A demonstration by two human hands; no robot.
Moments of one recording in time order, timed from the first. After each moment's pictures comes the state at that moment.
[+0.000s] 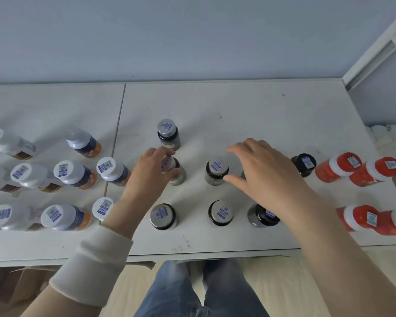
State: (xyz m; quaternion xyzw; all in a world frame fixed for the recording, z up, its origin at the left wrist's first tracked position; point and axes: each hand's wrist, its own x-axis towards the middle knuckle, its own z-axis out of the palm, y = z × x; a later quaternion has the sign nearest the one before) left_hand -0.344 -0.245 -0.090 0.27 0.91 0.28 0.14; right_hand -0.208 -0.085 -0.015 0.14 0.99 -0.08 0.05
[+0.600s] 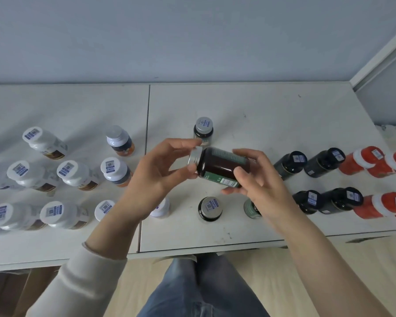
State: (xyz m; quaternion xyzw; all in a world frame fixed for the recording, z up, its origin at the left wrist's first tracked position) left_hand -0.362 -0.335 -0.037 0.29 0.59 0.68 0.34; right_hand -0.226 -0.187 -0.040 0.20 0.62 -0.75 -0.14
